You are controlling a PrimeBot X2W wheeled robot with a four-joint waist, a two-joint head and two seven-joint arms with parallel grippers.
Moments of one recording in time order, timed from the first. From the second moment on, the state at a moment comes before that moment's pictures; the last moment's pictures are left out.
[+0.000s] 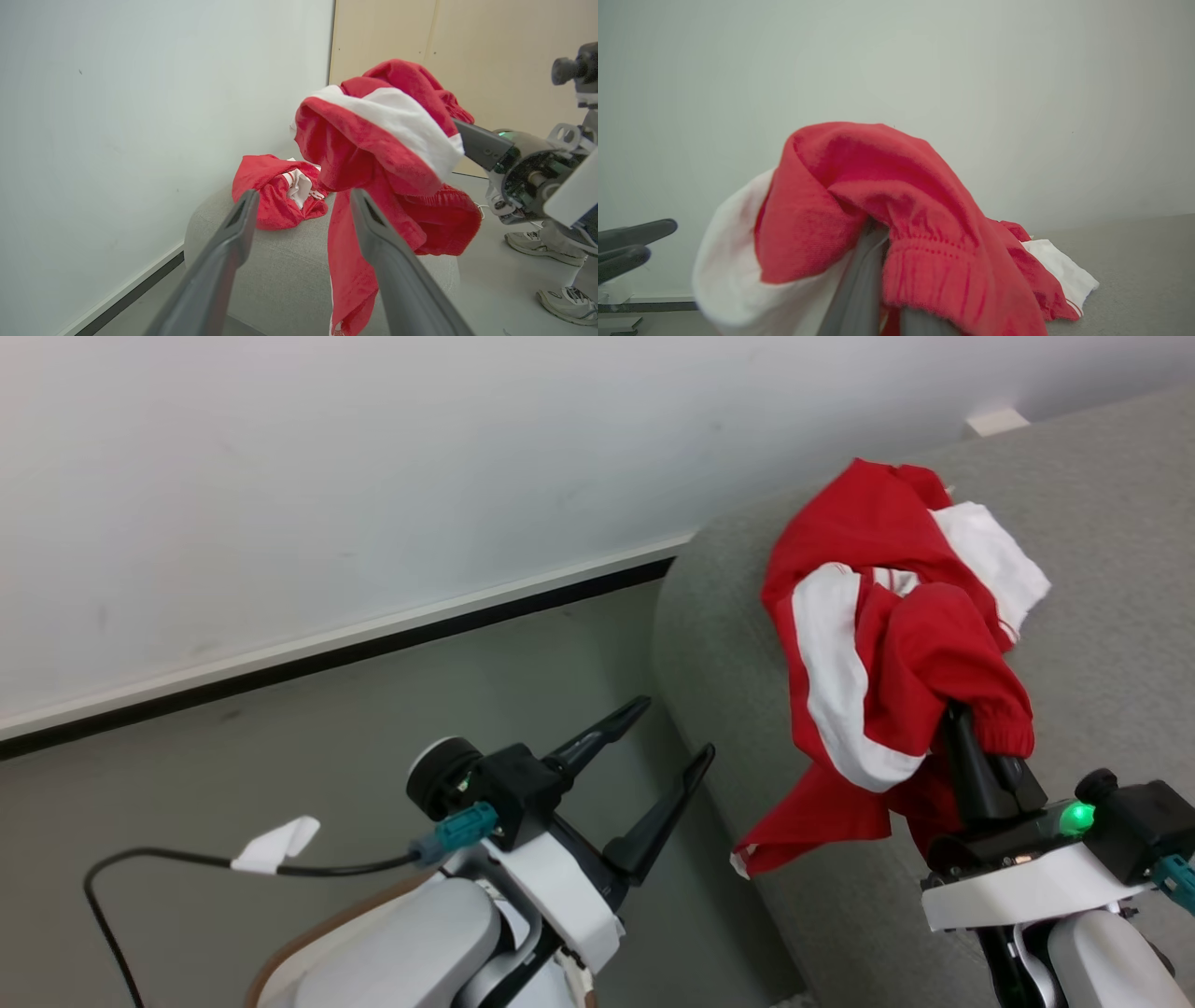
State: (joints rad) left arm -0.67 0.33 -0.97 0.20 -0.61 0.06 -0.26; right arm -0.32 -0.15 0.23 0.17 0.40 0.13 -0.26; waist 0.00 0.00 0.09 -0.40
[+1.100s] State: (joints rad) left arm -0.72 0.41 -0.94 0.14 -0.52 -0.01 -0.20; right arm -0.61 -0.41 -0.01 0.32 0.41 0.13 -0.20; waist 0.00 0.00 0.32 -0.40
